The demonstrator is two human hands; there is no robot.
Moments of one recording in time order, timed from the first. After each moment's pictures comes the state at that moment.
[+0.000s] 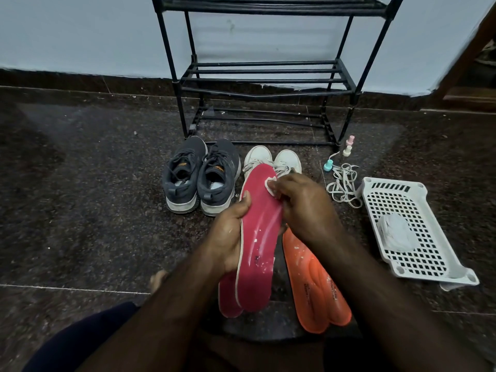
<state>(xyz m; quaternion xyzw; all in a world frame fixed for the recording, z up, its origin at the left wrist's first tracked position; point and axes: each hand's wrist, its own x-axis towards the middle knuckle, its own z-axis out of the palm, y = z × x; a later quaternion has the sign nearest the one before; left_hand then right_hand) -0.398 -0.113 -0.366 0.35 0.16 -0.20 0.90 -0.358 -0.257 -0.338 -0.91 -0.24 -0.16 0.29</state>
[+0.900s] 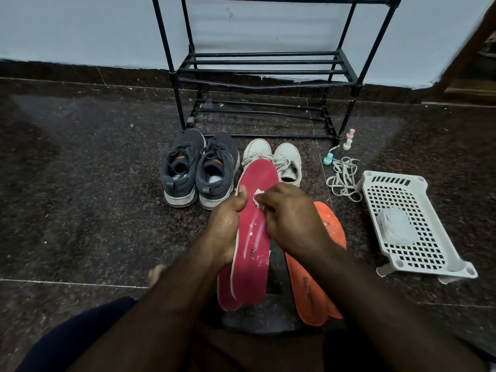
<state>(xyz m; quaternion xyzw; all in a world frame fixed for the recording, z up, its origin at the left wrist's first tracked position) -0.397 -0.113 -0.364 0.38 0.19 -0.17 0.89 -0.374 -0.243 -0.359 -0.92 -0.26 -0.13 0.28</state>
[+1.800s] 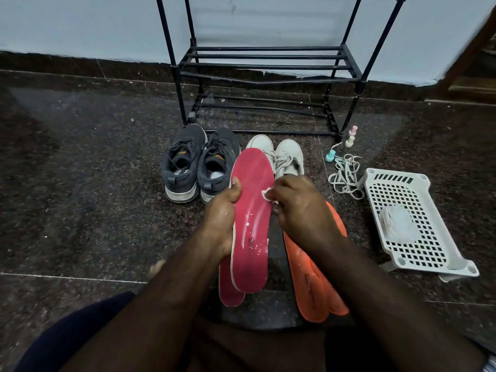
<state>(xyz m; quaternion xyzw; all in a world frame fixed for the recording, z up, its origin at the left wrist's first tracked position) -0.397 -0.104 -0.357 0.36 0.21 -0.15 0.89 -0.368 -0.254 -0.361 -0.91 -0.29 -0.16 0.25</state>
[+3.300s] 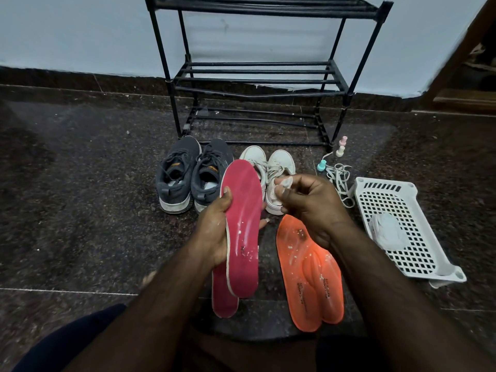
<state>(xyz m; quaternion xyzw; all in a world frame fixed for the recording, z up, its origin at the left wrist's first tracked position) -0.385 -0.099 -0.379 0.38 0.20 -0.15 0.89 -0.361 -0.272 -0.327 -0.67 0.00 0.10 0.74</state>
